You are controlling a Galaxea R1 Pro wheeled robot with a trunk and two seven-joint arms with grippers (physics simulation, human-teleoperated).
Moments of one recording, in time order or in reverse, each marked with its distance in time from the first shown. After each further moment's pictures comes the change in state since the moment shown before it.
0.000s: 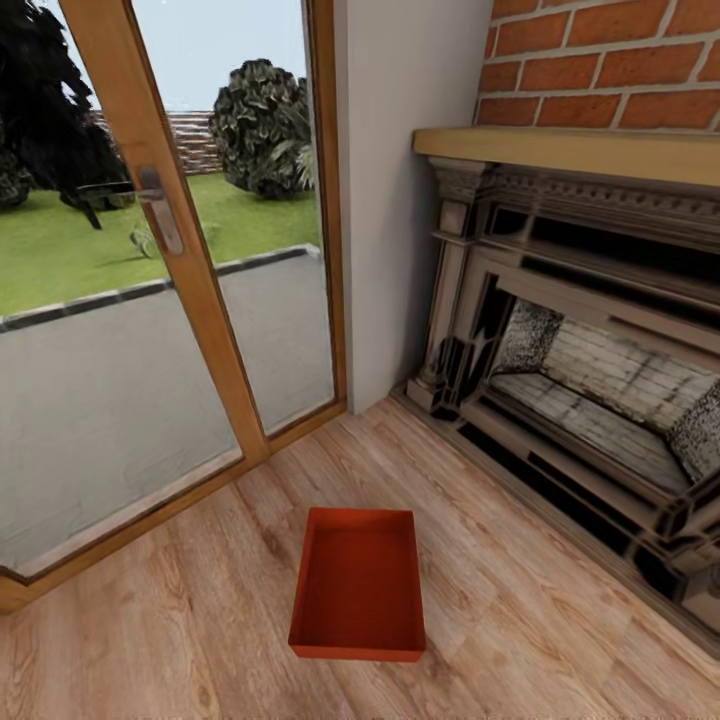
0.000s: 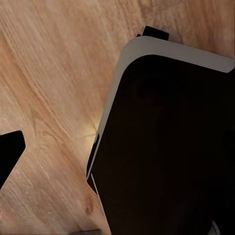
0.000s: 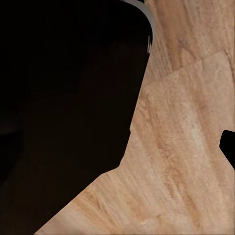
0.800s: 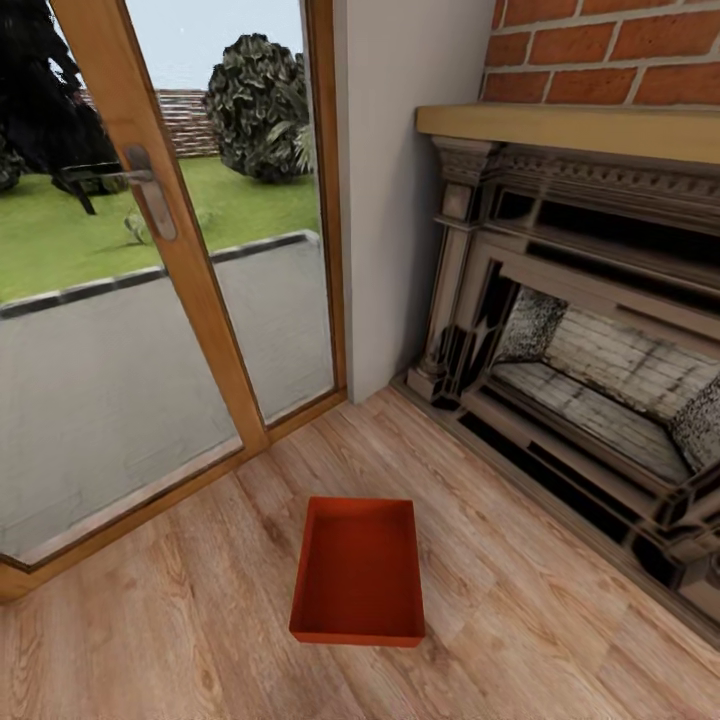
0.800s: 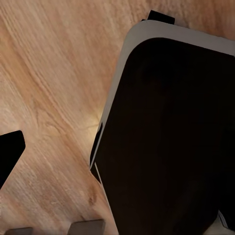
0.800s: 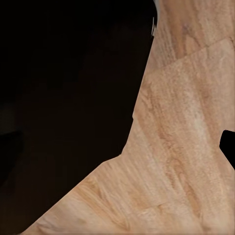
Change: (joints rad) left arm 0.000 -0.001 0.000 0.000 0.000 0.000 0.000; right arm 0.000 -0.001 0.000 0.000 0.000 0.001 -0.001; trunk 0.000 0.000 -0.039
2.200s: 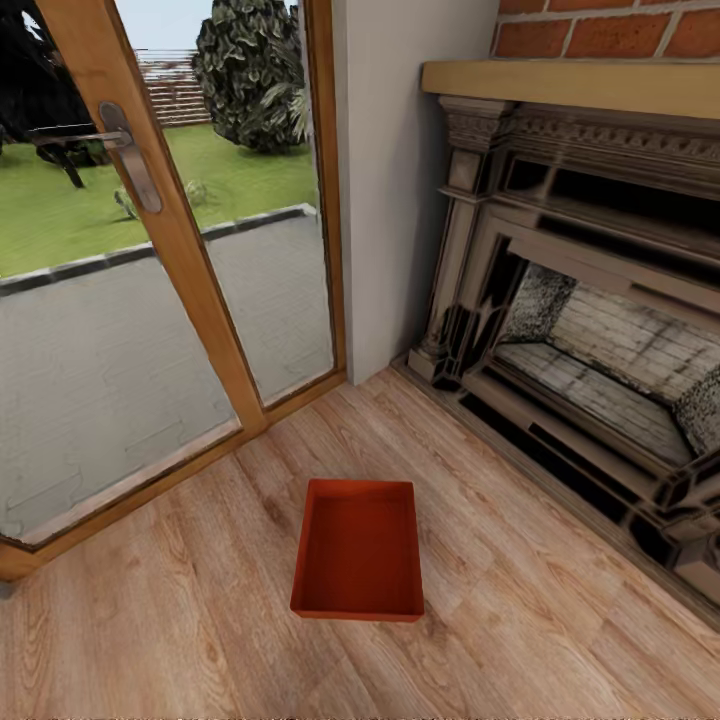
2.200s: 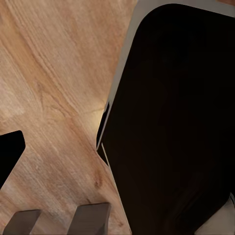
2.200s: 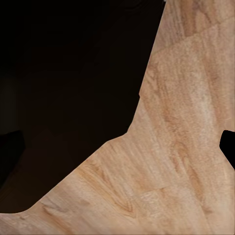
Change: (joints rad) left arm 0.000 0.000 0.000 0.000 0.000 0.000 0.000; right arm 0.000 0.000 0.000 0.000 0.000 0.002 0.003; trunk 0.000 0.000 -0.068
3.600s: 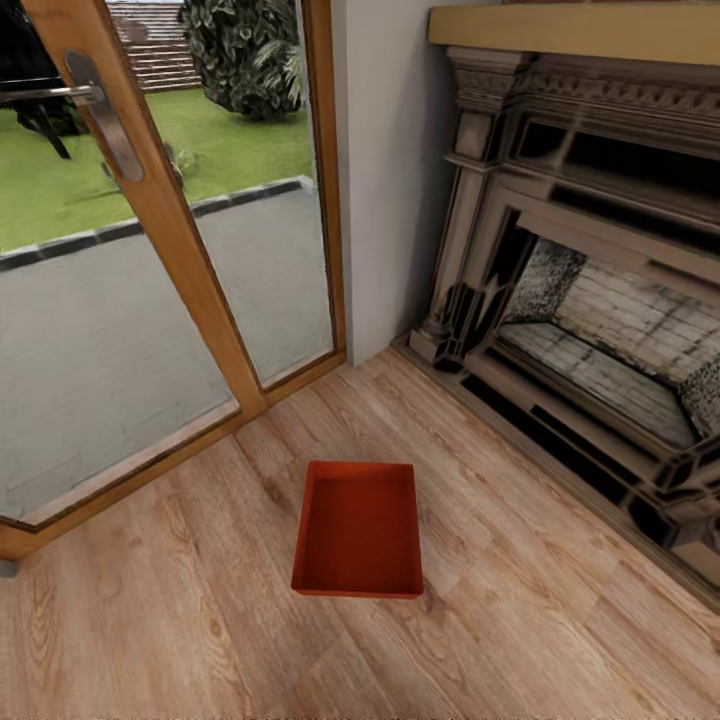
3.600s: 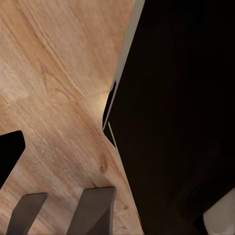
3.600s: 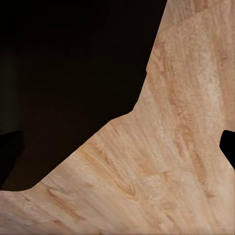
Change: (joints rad) left arm 0.000 0.000 0.000 0.000 0.000 0.000 0.000; right arm 0.000 -0.002 0.000 0.000 0.000 0.000 0.003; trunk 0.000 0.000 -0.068
